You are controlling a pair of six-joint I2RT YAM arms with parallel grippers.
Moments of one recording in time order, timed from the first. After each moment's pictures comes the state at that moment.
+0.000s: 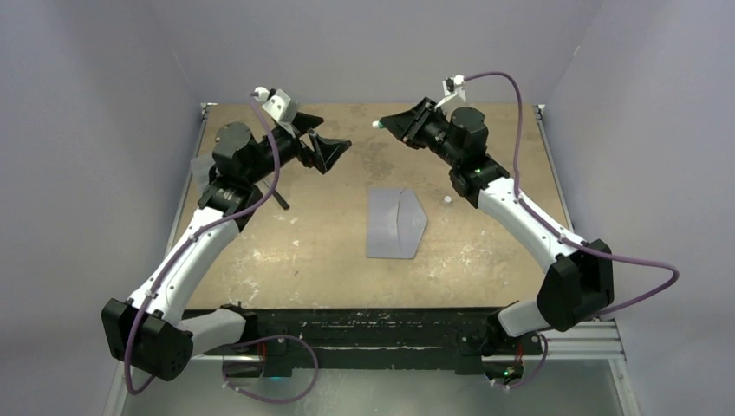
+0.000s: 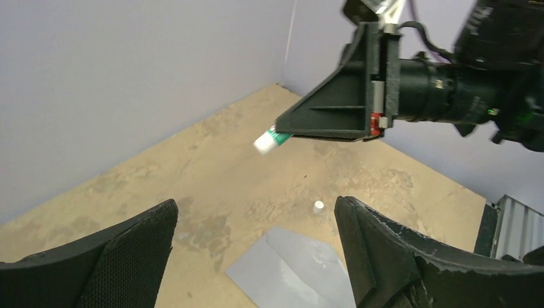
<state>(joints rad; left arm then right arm) -0.35 1.16 1.10 0.19 0.54 -0.17 0.46 1.46 1.23 0.23 -0.26 0.89</state>
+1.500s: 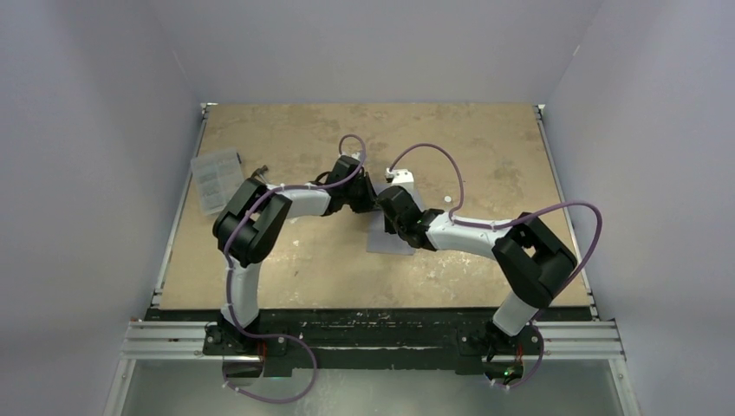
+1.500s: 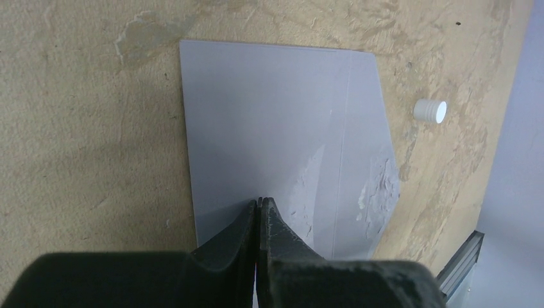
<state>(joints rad) -0.58 2.03 1.17 0.11 0.22 -0.79 0.80 1.66 0.91 -0.05 0.44 0.52</state>
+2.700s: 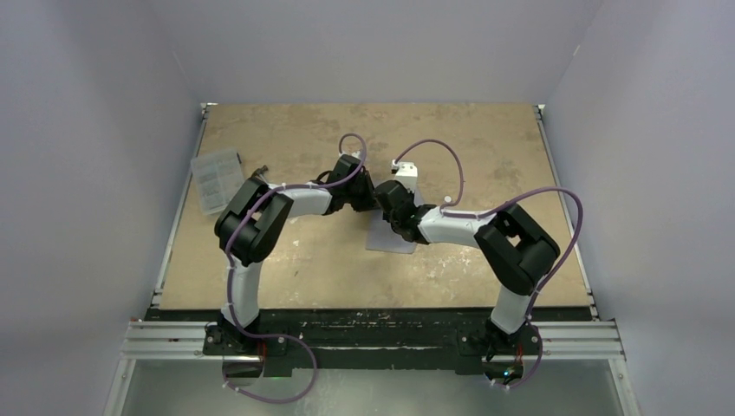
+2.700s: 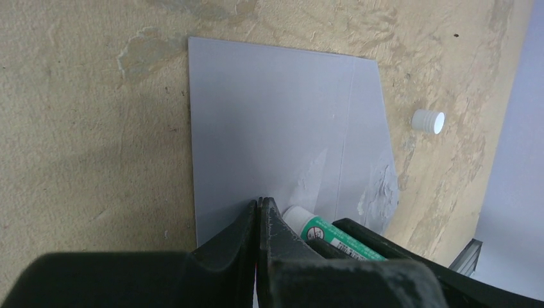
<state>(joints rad) -0.58 2.05 1.19 0.09 0.20 -0.80 0.77 1.77 0.94 0.08 0.59 0.59</state>
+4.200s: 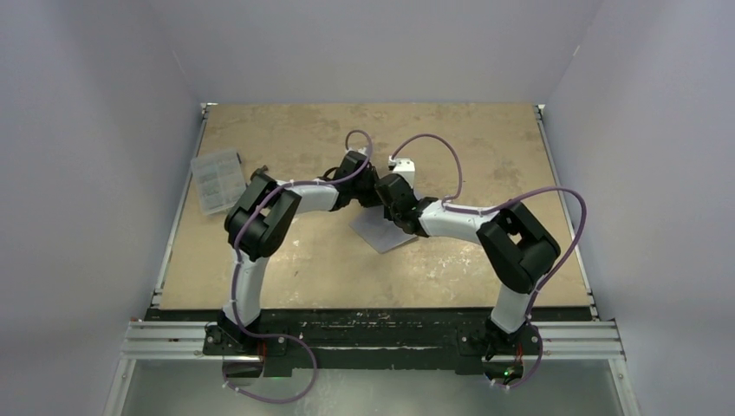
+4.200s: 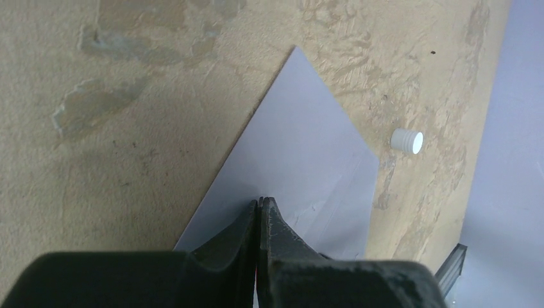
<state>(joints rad) -0.59 2.12 1.27 0.11 0.21 -0.84 0.74 1.79 1.01 -0.04 0.50 0.54</state>
